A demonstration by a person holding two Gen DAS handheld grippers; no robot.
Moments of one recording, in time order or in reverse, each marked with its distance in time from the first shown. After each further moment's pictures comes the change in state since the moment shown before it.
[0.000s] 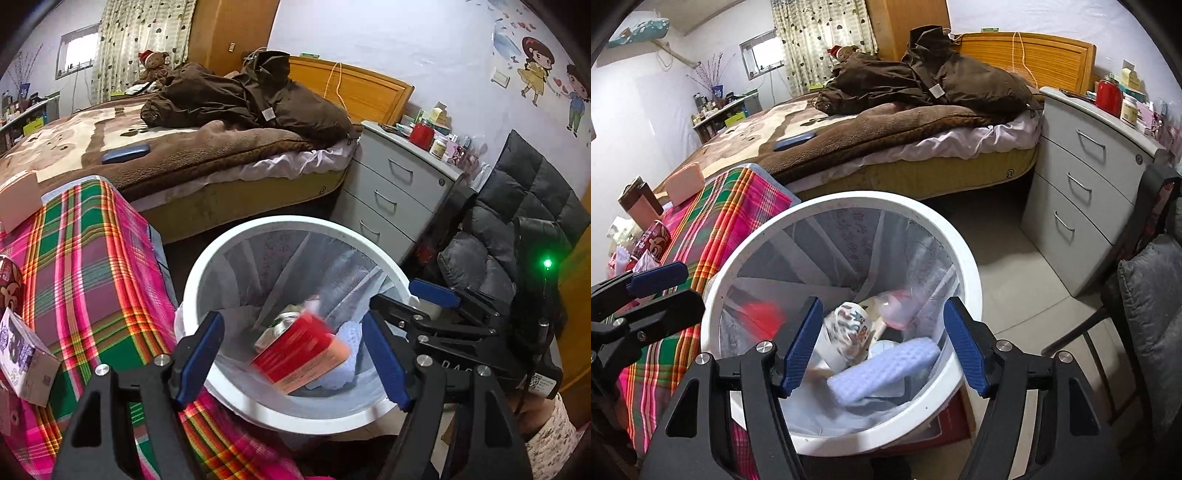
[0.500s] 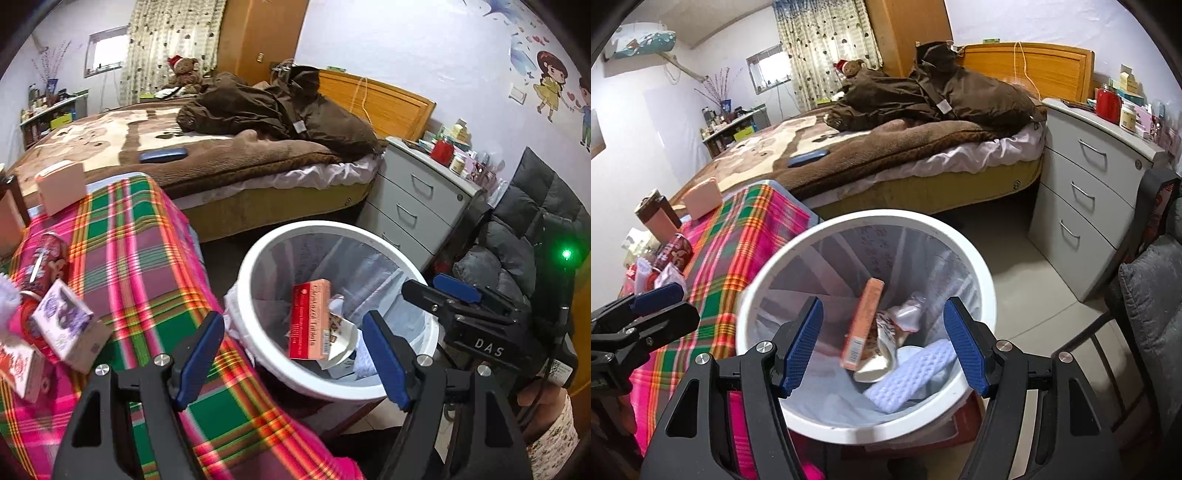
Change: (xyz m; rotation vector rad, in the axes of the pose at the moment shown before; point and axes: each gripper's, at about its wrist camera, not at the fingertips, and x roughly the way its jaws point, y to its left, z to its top) left arm -0.042 0.024 -0.015 -0.052 -0.047 0.085; right arm -0.020 0.018 0.002 0.012 -0.059 0.044
